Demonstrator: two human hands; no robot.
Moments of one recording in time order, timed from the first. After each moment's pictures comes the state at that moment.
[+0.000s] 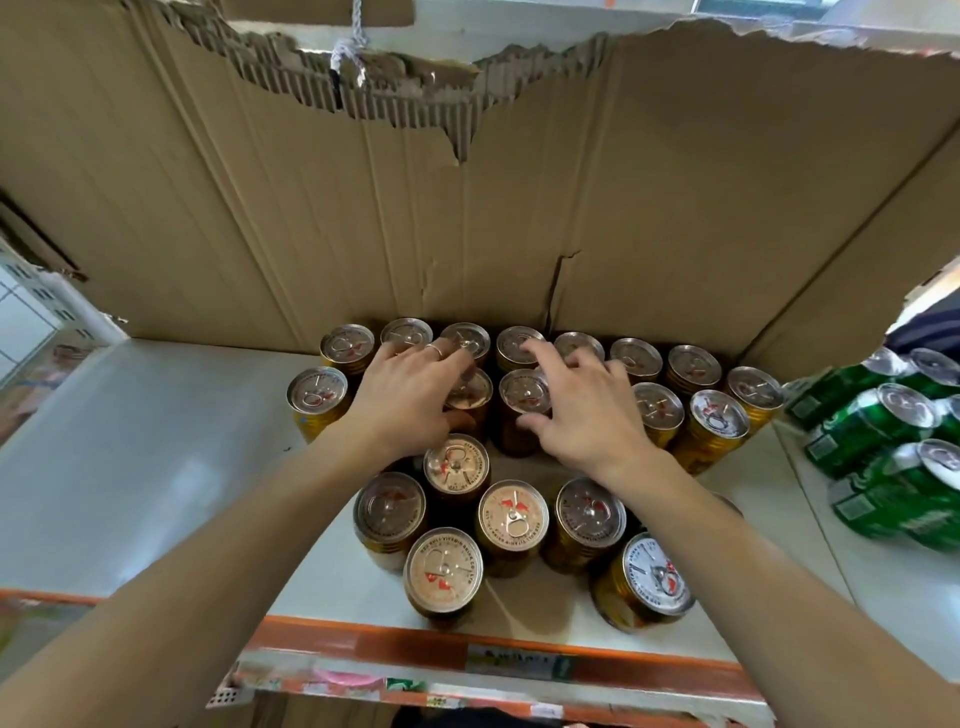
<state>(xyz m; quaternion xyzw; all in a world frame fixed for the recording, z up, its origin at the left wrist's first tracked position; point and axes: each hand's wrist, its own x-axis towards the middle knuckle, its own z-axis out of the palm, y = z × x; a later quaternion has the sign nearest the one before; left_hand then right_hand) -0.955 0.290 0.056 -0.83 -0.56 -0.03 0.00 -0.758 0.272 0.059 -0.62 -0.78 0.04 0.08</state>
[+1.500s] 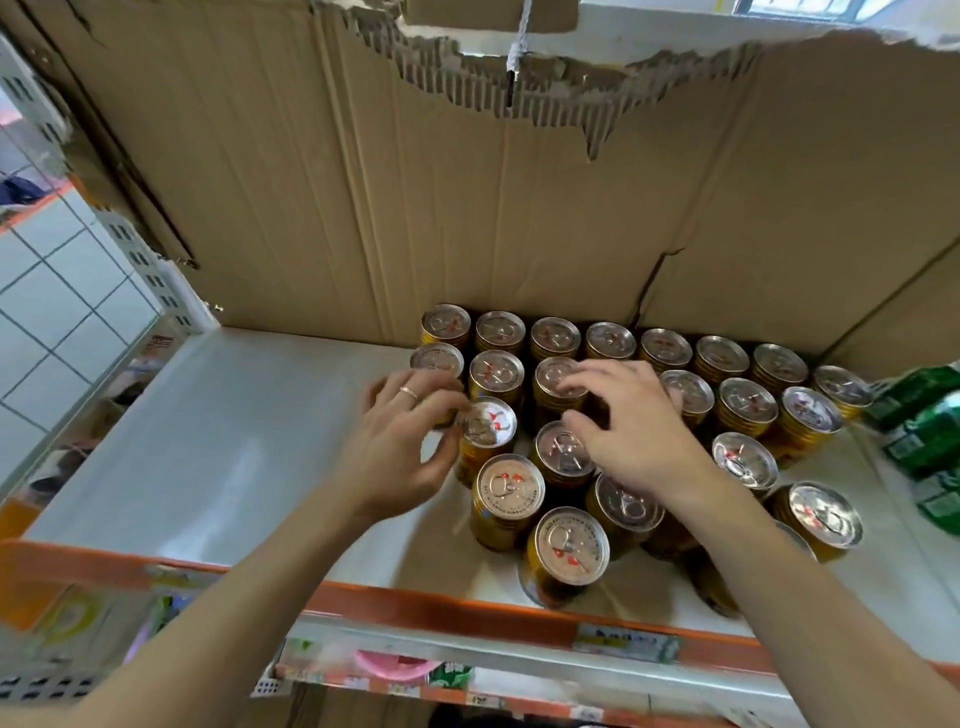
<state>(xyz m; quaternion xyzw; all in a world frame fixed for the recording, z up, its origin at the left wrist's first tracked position) -1.073 0.227 0.015 -0.81 -0.51 -0.29 -0.06 -0.823 0.231 0.072 -0.63 -0.74 0.17 0.17</state>
